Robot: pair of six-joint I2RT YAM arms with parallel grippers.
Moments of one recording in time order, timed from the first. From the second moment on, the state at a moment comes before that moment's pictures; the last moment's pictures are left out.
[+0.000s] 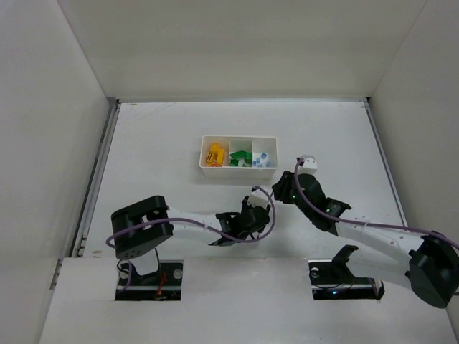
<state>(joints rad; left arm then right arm) -1.28 1.64 0.74 0.20 -0.54 -0.56 0.73 1.06 0.52 0.03 0.36 0.64</state>
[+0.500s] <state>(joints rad) -1.25 1.70 0.75 0.22 -0.57 -0.55 0.81 1.06 0.44 0.03 0.37 0.73</state>
